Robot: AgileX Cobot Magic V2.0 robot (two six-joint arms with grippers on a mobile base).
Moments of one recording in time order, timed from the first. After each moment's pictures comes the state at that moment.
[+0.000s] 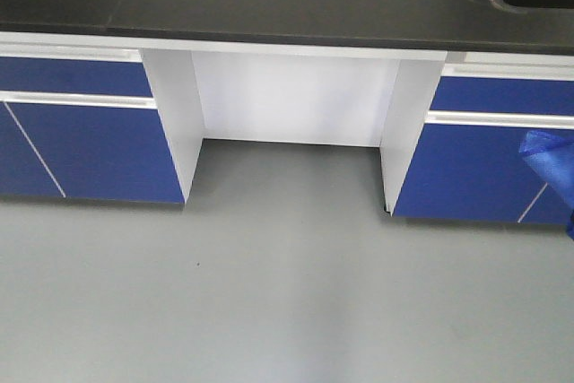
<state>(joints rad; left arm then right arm) -0.02 -0.01 0.03 0.14 0.16 -0.18 0.02 0.53 -0.37 -0.33 0.25 0.32</state>
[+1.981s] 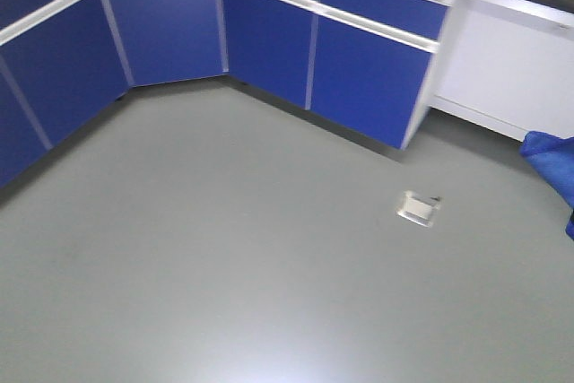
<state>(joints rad) -0.02 -0.01 0.03 0.14 0.16 -0.18 0.02 0.53 -0.37 -0.33 0.25 0.32</state>
